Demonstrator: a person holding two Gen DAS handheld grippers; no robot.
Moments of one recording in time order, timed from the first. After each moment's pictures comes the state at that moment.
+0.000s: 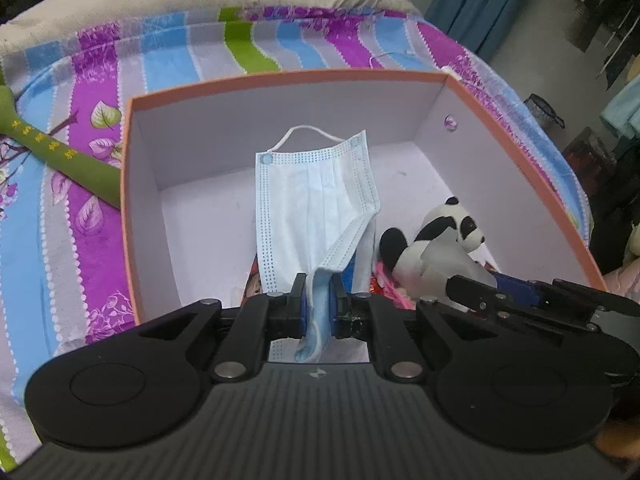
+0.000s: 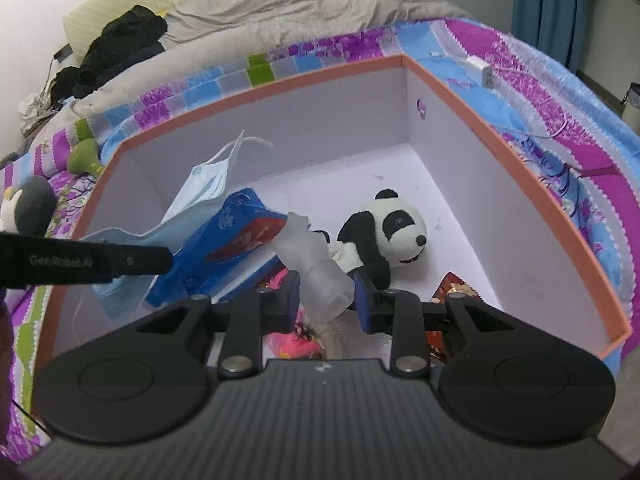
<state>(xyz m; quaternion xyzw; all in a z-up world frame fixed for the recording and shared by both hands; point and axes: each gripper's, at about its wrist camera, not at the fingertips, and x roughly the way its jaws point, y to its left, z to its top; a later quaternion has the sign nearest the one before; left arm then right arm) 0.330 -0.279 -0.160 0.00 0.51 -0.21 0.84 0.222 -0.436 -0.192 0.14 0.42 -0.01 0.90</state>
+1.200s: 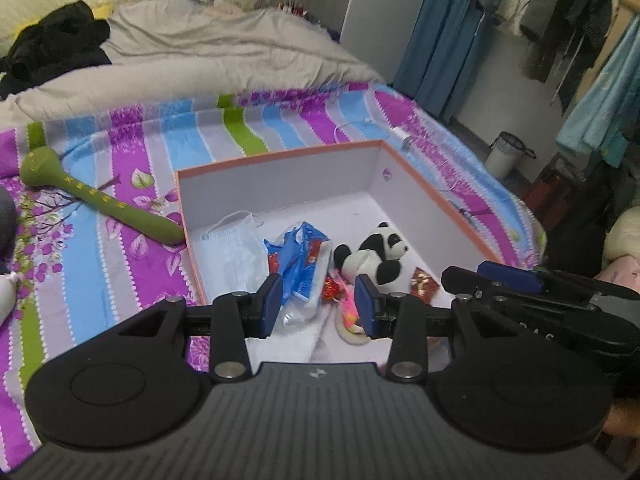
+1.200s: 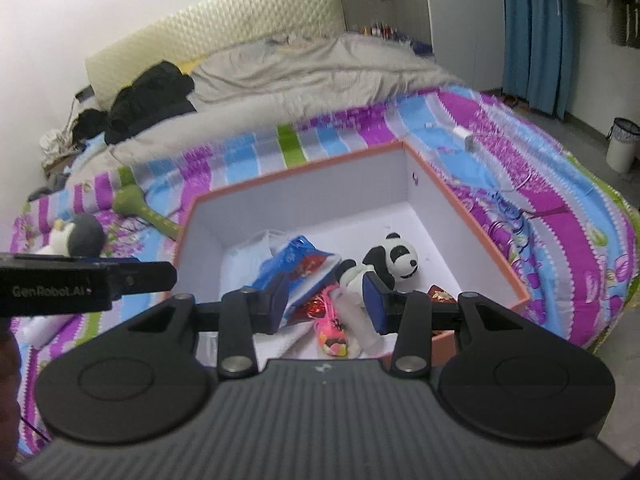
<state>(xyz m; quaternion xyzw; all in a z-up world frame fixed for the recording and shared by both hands) 0.196 -0.238 -0.031 0.01 0.40 -0.23 0.88 0.122 -0.414 -0.085 0.14 0.34 -0.02 0.93</state>
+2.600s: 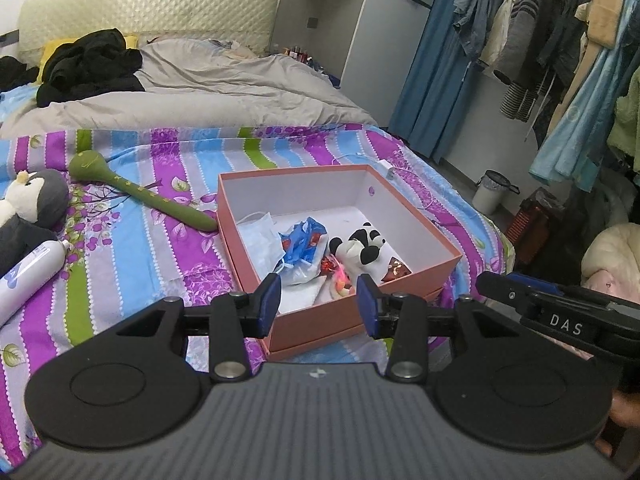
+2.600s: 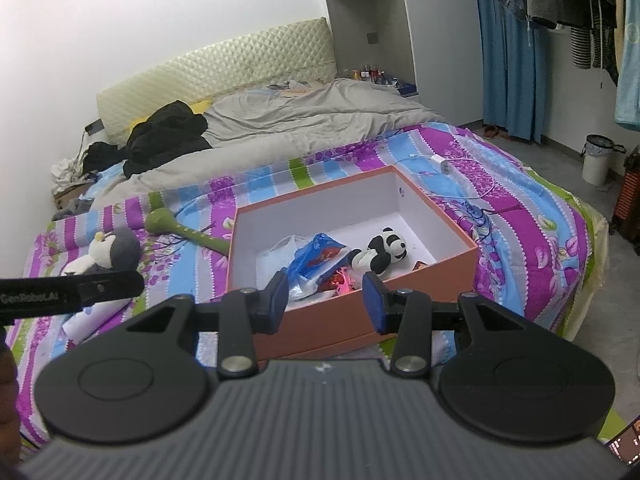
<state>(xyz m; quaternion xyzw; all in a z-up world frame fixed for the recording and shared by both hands) 0.049 -0.147 0.023 -0.03 0.35 -0.23 0.91 -0.014 -0.370 -0.035 0.14 0.28 -0.05 0.95</state>
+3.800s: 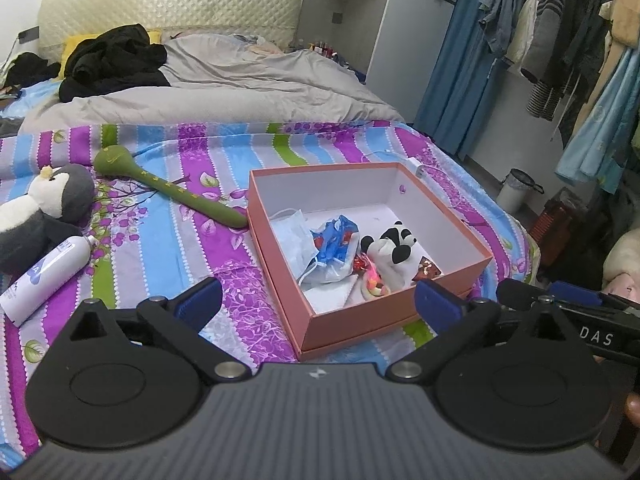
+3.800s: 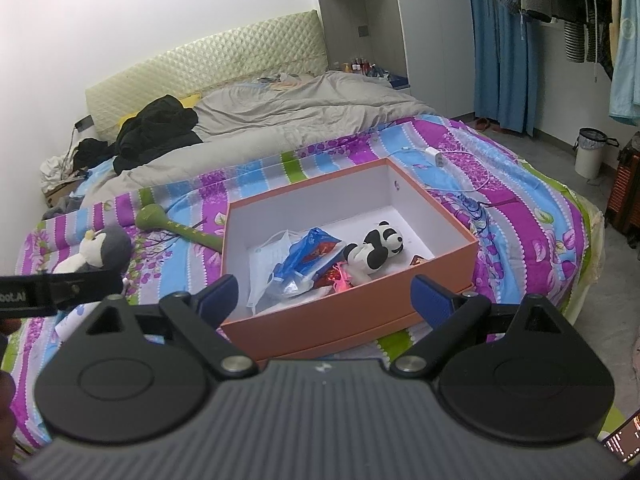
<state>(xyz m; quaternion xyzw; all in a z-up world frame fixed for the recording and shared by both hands) 0.065 -0.134 0.019 -0.02 0.36 -0.19 0.91 -0.005 -0.366 -0.040 0.14 0.29 -0.06 0.94</state>
